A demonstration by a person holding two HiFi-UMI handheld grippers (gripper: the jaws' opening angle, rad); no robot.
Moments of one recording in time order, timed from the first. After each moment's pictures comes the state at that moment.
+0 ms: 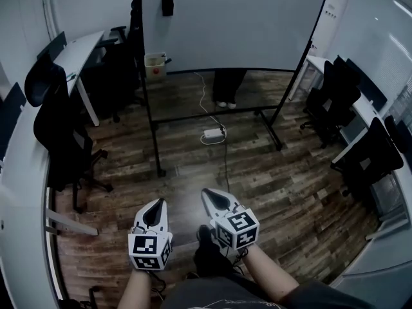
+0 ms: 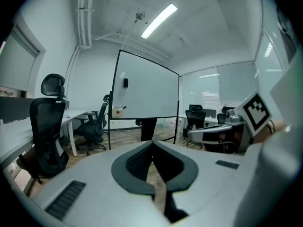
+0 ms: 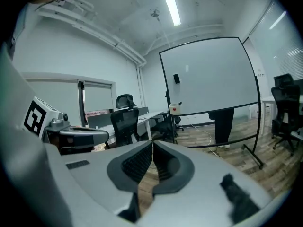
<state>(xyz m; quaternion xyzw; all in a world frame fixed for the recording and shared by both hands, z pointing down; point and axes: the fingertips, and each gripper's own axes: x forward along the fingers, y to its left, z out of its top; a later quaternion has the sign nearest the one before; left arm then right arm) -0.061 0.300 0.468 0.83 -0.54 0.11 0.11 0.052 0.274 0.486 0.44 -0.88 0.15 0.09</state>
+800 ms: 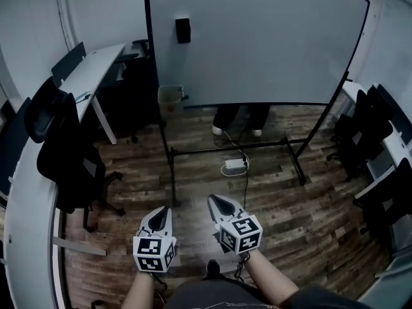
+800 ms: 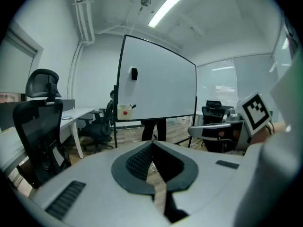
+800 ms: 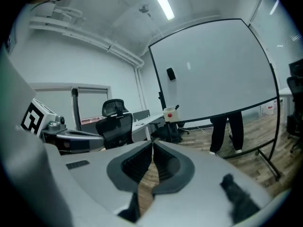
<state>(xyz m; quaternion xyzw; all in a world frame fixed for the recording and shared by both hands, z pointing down) -0.067 0.086 0.458 0.79 -0.59 0.13 0.12 0.053 0.040 0.474 0.41 -0.89 0.16 0.06</state>
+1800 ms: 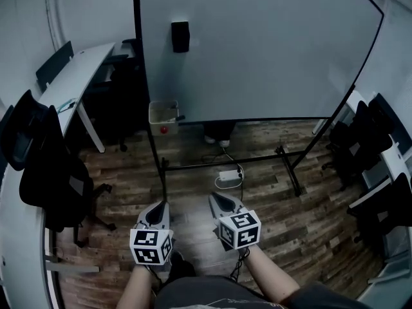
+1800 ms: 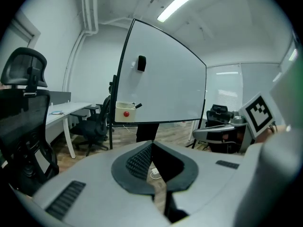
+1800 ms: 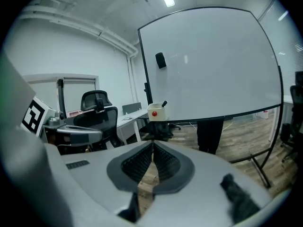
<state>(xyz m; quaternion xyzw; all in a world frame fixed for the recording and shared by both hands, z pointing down) -0.088 -0.075 0.470 0.79 -0.58 0.12 0.16 0.048 -0.112 0.487 0.45 -0.87 0.17 0.12</state>
